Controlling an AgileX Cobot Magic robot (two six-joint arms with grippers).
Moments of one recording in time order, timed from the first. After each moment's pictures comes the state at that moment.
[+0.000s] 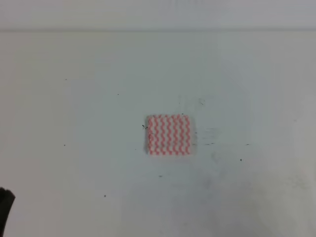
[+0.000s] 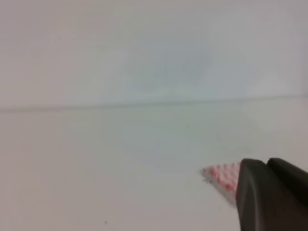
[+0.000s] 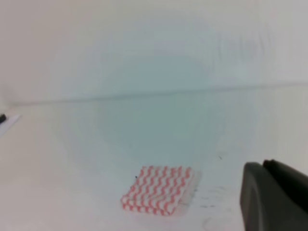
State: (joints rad) left arm -0.47 0.13 -0.04 -1.28 -0.08 1.26; right arm 0.32 0.20 -0.24 0.61 0.26 -0.27
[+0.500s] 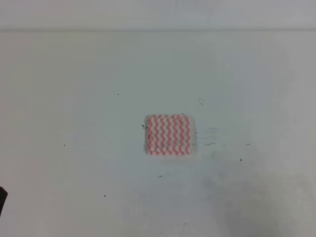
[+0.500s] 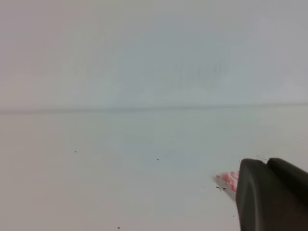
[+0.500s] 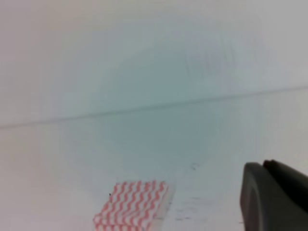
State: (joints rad) left arm -0.47 0.08 0.02 -1.29 -0.12 1.27; right arm 0.32 0.17 -0.14 0.69 0.09 -0.37
